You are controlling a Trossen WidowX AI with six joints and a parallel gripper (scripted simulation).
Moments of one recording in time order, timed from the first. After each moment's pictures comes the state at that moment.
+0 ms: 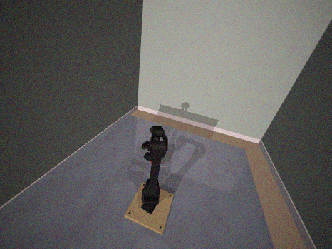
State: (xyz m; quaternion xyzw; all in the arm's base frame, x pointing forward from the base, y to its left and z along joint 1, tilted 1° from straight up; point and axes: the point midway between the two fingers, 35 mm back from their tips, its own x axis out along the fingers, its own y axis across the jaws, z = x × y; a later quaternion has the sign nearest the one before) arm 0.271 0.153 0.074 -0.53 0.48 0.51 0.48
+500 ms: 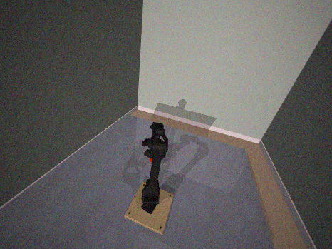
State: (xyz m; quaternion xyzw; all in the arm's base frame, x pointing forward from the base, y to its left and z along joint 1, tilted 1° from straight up) arm 0.271 0.154 0.099 -0.53 0.48 0.51 0.48
